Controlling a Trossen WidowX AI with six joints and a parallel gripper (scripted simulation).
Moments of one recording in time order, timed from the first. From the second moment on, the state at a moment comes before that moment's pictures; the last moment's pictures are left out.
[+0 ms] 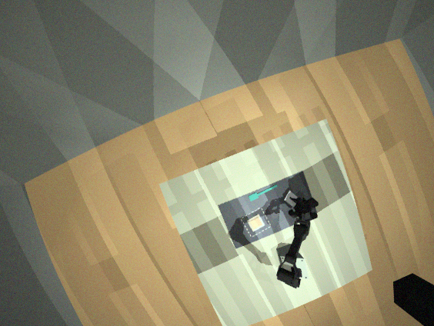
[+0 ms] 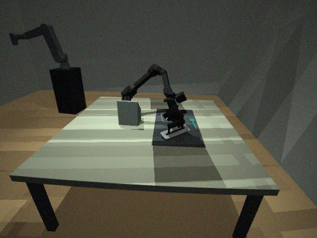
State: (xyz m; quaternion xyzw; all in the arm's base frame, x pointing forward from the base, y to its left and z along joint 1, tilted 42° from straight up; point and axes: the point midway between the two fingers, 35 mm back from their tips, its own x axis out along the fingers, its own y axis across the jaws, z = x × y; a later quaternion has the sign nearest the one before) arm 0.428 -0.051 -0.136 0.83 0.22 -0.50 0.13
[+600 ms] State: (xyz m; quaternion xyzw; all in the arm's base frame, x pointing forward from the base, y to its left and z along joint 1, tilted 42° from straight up) arm 0.413 -0.080 -0.166 0.73 0.05 -0.68 0.05
